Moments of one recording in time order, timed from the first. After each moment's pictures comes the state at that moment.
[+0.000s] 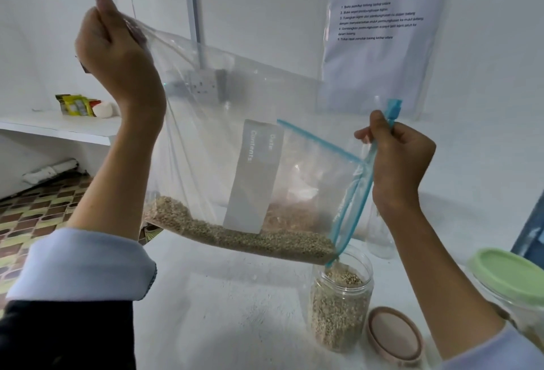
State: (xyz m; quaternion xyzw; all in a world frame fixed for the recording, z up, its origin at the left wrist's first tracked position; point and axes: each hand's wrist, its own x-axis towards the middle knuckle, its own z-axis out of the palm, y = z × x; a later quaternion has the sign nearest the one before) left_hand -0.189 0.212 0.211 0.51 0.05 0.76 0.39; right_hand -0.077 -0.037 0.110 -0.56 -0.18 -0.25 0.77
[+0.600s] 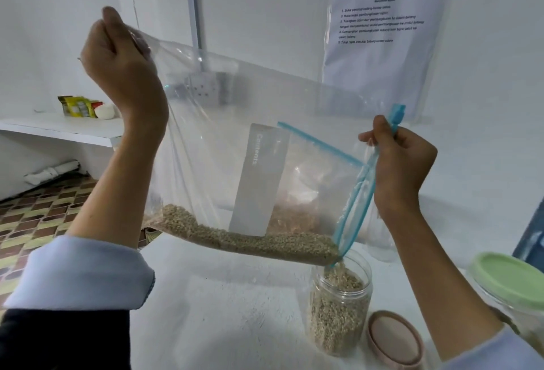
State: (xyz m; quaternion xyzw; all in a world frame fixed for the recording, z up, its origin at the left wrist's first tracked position) left_hand -0.183 0.213 0.202 0.47 -0.04 0.78 0.41; right_hand -0.071 -0.039 0.109 -0.57 -0.17 -0.26 0.76
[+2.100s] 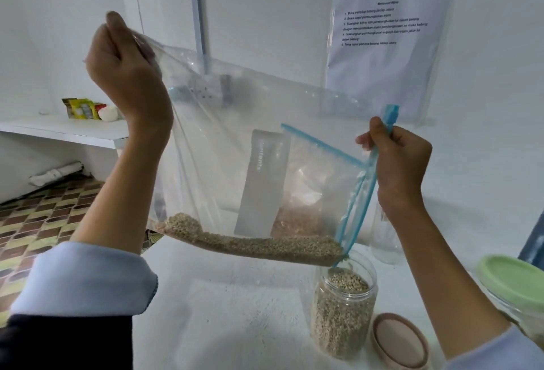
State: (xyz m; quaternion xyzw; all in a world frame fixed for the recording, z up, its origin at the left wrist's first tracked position) left_hand -0.189 0.209 0.200 0.47 -0.04 0.79 0.39; right_hand -0.065 -0.036 0.112 -0.59 -0.18 -0.22 0.76
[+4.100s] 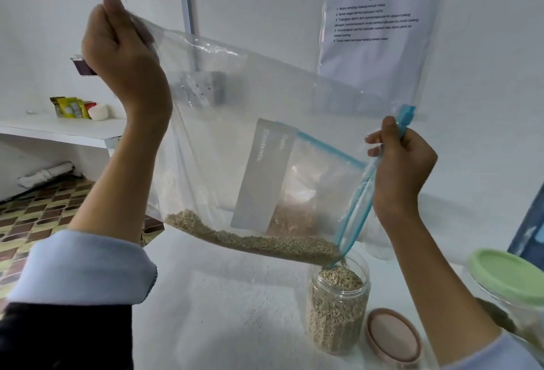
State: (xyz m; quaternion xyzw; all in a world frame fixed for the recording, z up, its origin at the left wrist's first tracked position) left_hand -0.176 0.204 0.210 0.50 -0.02 0.75 0.44; right_hand -0.070 -0.041 0.102 -0.54 -0.16 -0.26 0.79
